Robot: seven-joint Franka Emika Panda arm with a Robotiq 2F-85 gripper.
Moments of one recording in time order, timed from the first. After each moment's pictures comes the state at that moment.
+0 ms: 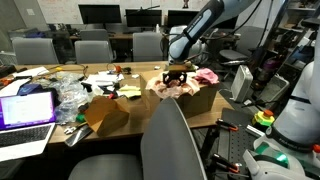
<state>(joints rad) -0.12 0.28 -0.16 -2.23 0.06 2.51 0.62</state>
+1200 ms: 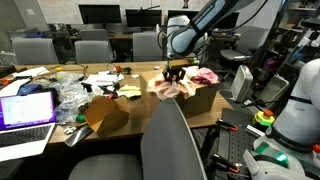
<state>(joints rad) -0.05 0.15 -0.16 -2.27 -0.08 2.43 0.64</state>
